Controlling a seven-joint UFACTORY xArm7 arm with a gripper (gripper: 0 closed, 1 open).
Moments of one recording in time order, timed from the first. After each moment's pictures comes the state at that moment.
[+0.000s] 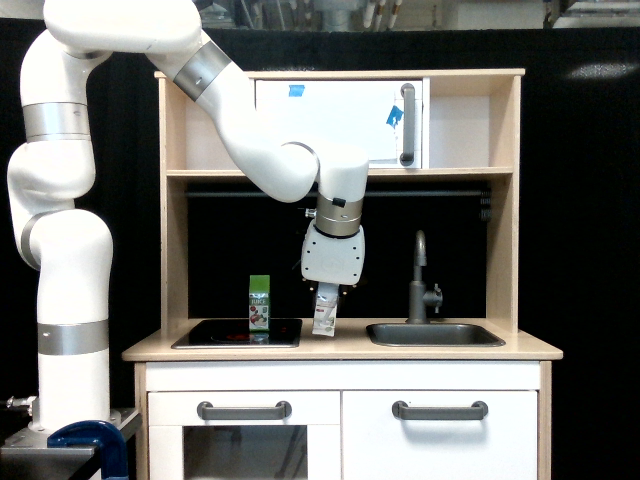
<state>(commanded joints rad) 0.76 -0.04 -0.49 0.81 0.68 0.94 -1.73</state>
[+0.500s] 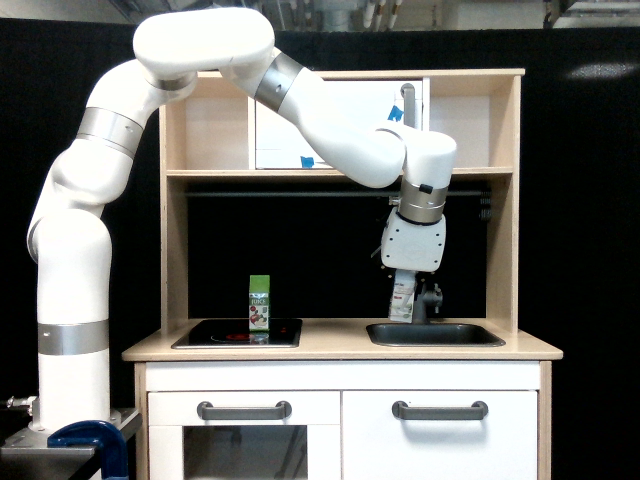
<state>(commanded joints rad) 0.60 0.37 -0.44 1.37 0.78 1.19 -1.74</state>
